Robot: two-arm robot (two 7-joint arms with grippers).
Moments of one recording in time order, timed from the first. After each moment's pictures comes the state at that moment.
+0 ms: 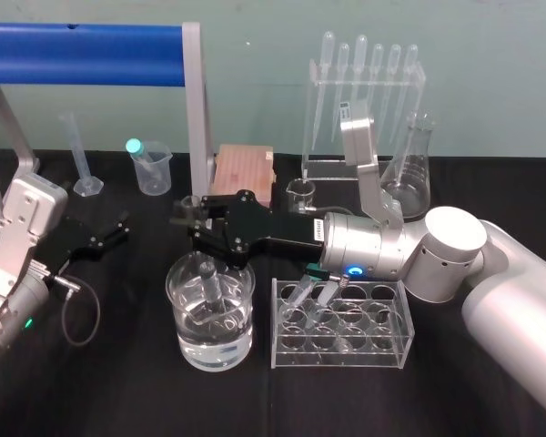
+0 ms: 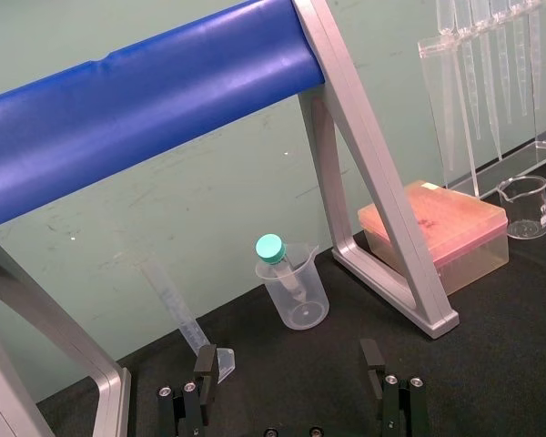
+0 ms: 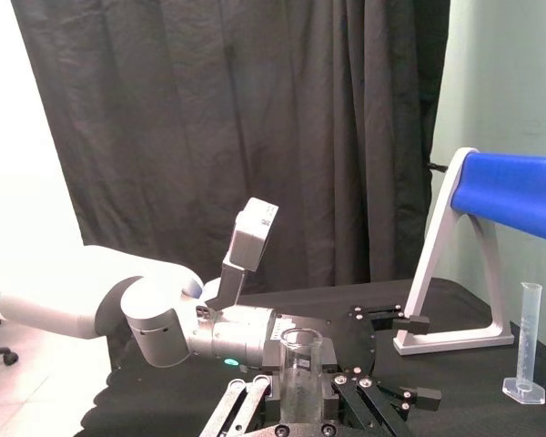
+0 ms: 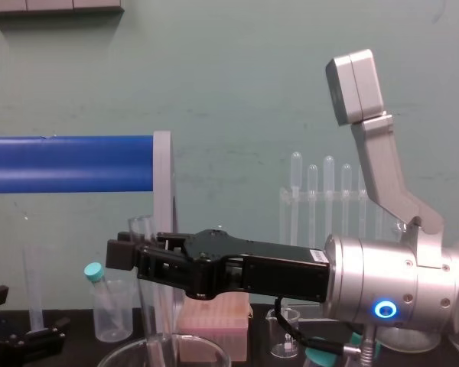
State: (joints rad) left arm -0.20 0.60 0.45 -1.41 -0.25 -0.12 0.03; right arm 0.67 0.25 -0.74 -1.04 0.70 -0.15 1.04
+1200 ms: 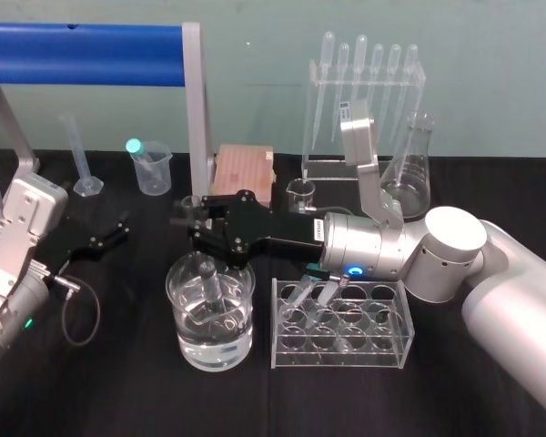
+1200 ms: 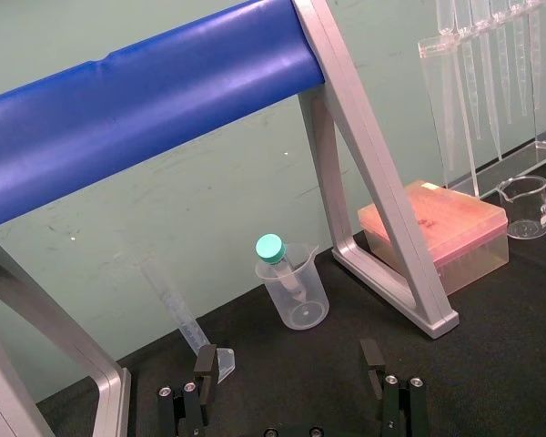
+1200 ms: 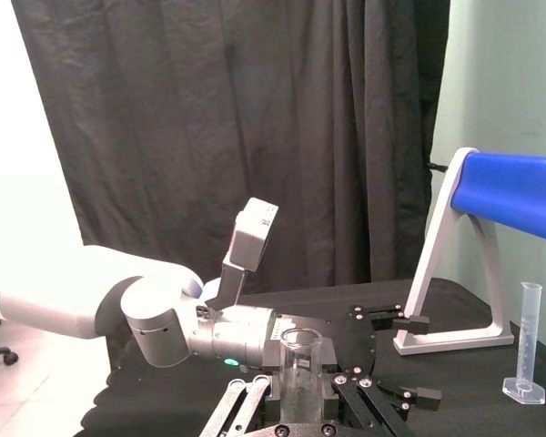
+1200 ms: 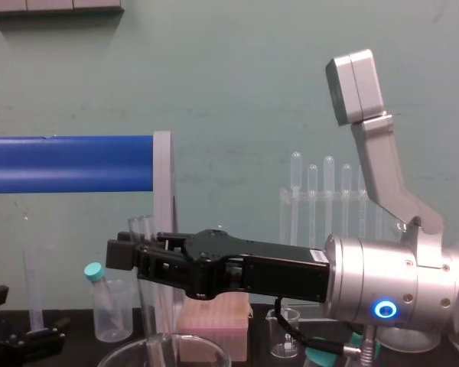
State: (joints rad) left arm -0.20 0.60 0.45 -1.41 -0.25 -0.12 0.03; right arm 0.67 0.25 -0.74 -1.04 0.70 -0.15 1.04
